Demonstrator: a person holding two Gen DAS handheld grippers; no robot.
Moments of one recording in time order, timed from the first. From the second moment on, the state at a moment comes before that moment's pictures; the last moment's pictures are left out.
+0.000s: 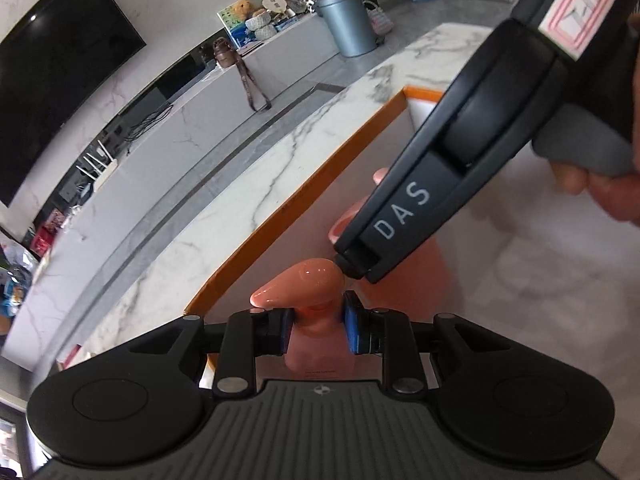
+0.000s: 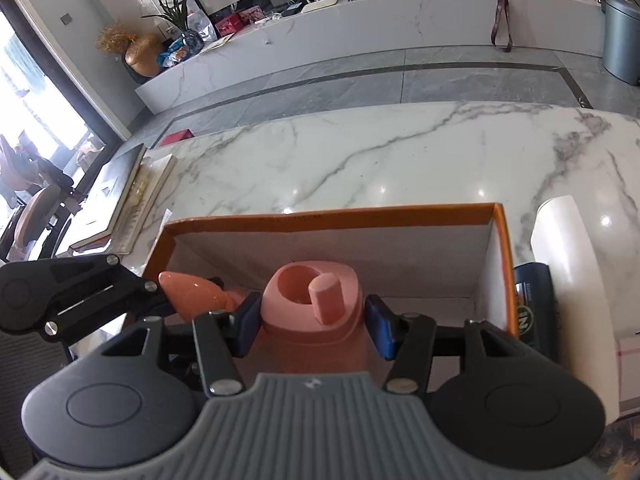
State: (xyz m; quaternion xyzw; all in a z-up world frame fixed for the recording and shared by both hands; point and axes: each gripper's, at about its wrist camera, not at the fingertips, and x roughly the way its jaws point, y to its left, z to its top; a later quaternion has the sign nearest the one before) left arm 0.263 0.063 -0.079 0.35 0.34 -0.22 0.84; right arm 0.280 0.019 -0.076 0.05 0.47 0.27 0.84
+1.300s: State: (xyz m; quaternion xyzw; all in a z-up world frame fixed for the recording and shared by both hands) left arm 0.232 0.146 -0.045 0.04 0.46 -0.14 0.87; right arm 0.255 0.040 -0.078 -0.02 0.47 0.32 0.82
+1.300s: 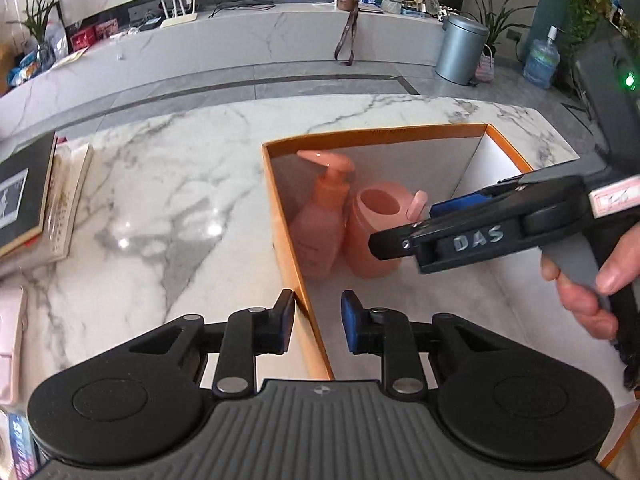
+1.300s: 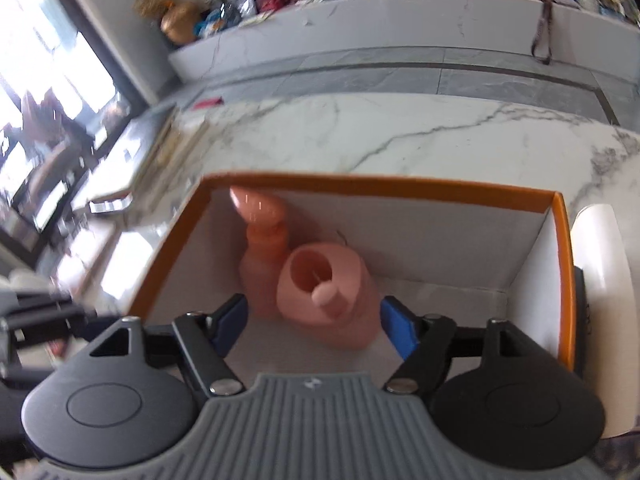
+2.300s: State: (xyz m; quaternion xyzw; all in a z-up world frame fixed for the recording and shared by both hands) left arm 0.231 0.154 -0.061 0.01 0.48 -0.14 0.87; right arm 0.253 0.067 -0.105 -0.01 0.51 0.25 0.82
